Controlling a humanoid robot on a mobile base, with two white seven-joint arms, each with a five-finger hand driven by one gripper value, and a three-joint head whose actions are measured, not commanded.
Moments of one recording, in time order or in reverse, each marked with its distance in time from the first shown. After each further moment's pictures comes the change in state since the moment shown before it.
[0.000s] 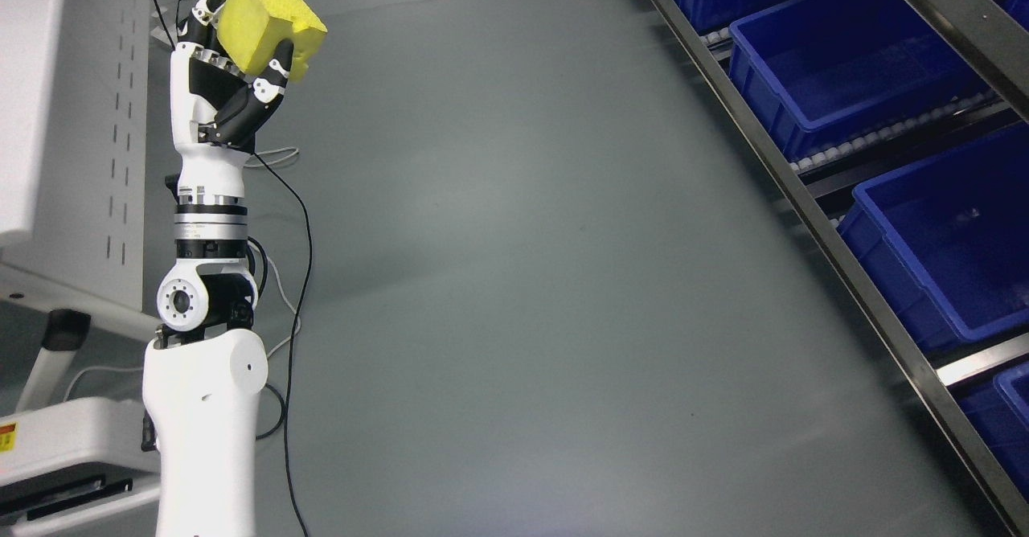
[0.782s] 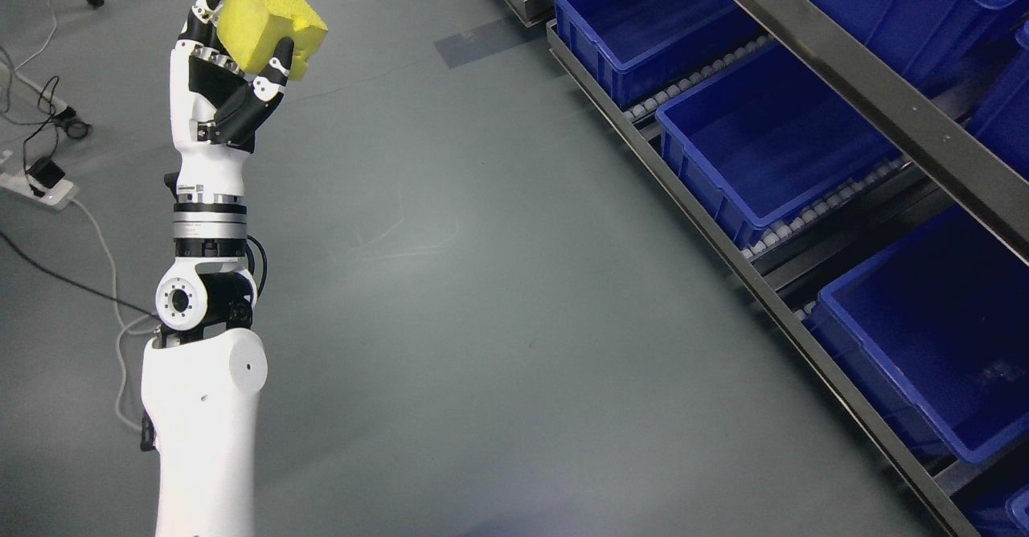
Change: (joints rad) left arm 0.001 0.000 -0.002 -0.010 -0.001 0.008 0.000; right arm 0.000 0.000 0.000 0.000 0.000 0.000 0.000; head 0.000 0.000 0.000
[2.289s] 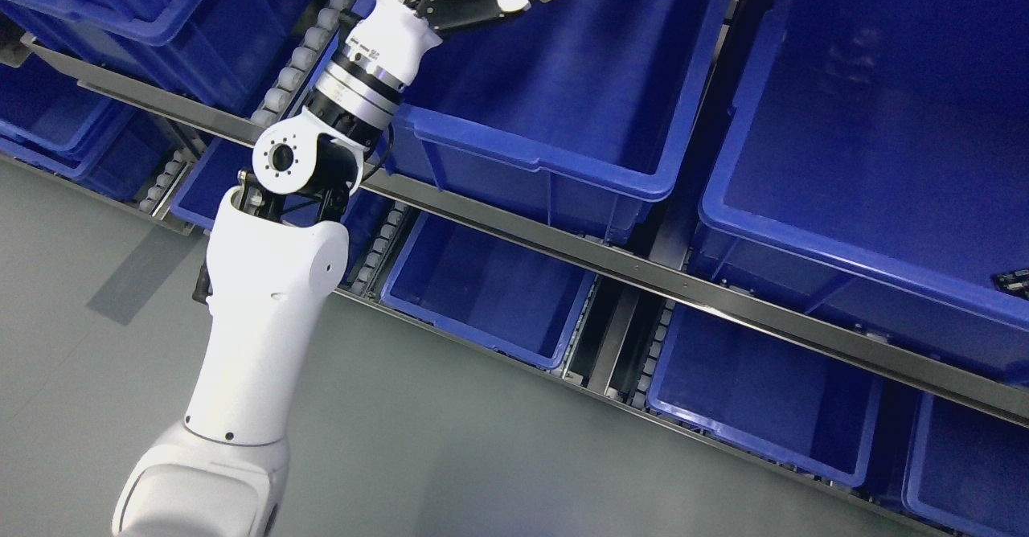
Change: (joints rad) left arm -0.335 0.006 -0.417 -0.098 -0.009 0.304 -0.178; right arm 0.000 0.000 0.000 0.000 0.000 0.000 0.000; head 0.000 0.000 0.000
